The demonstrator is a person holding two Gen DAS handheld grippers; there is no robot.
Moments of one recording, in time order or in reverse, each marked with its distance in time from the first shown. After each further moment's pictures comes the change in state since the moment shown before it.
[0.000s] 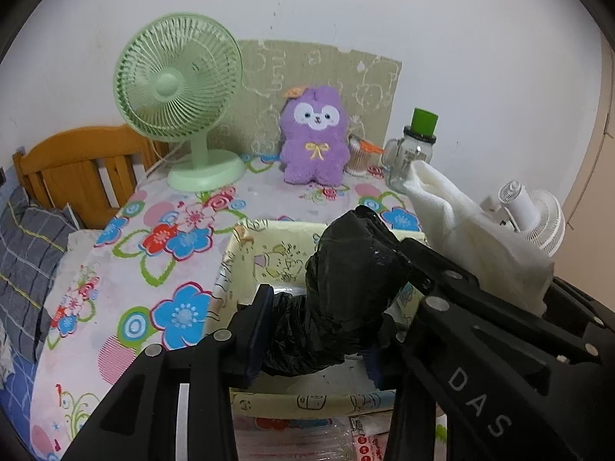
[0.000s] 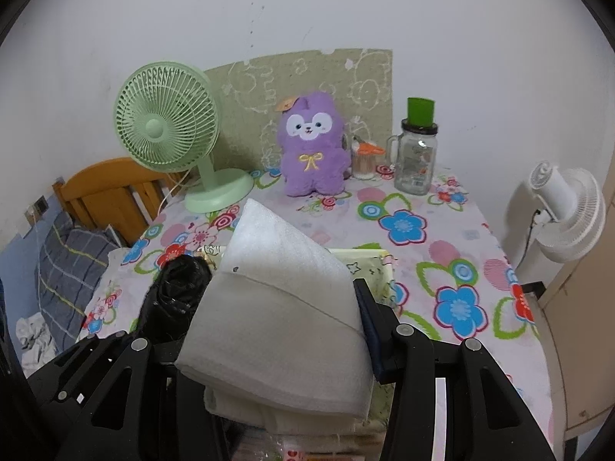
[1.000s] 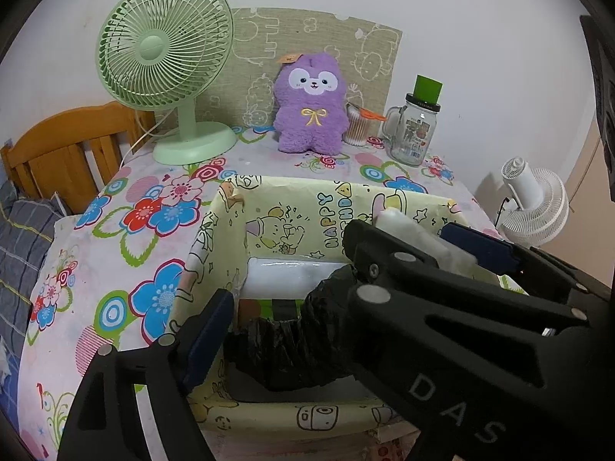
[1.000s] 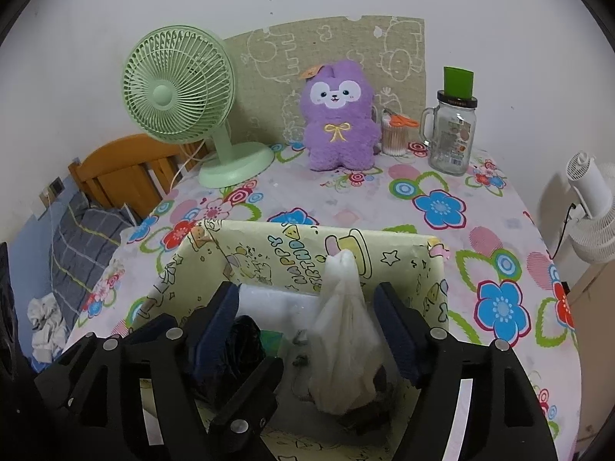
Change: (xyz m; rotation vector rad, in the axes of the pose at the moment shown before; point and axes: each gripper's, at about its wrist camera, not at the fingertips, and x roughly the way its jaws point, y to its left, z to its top) left arm 0.033 0.005 -0.017 0.022 0.066 -0.019; right arm 0.045 0.001 -0.012 -0.031 0.066 0.091
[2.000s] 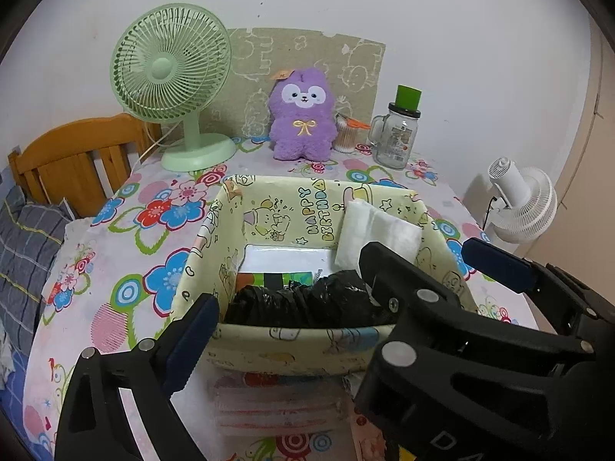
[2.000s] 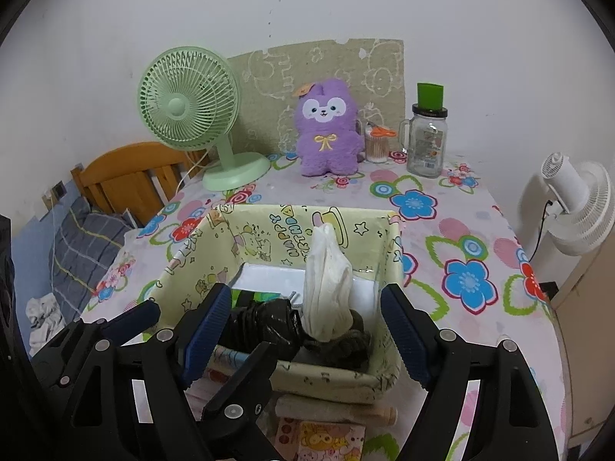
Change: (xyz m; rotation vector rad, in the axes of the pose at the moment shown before) left arm -0.046 -0.016 -0.023 0.020 -0.047 0.005; right arm -0.060 -0.002 -0.035 0.001 -0.068 -0.030
